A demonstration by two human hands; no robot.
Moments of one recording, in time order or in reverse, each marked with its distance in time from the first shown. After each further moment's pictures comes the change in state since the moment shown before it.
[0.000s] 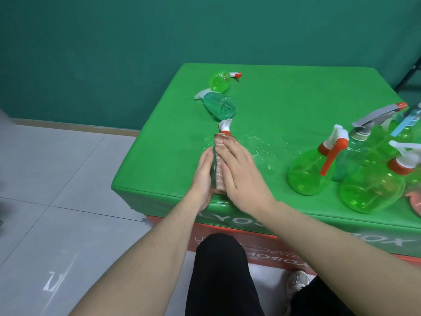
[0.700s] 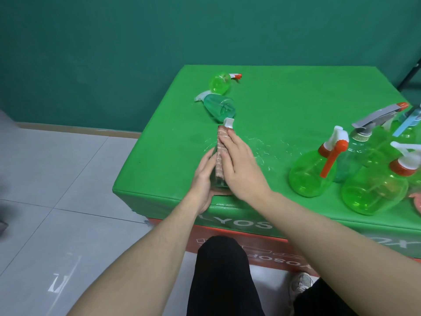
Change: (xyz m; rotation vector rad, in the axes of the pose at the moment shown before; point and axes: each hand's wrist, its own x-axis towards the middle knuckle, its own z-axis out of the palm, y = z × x) left_hand -0.004 0.006 -0.001 -0.028 -0.045 -0.029; right_hand 0.024 -0.003 -0.005 0.138 -0.011 0.177
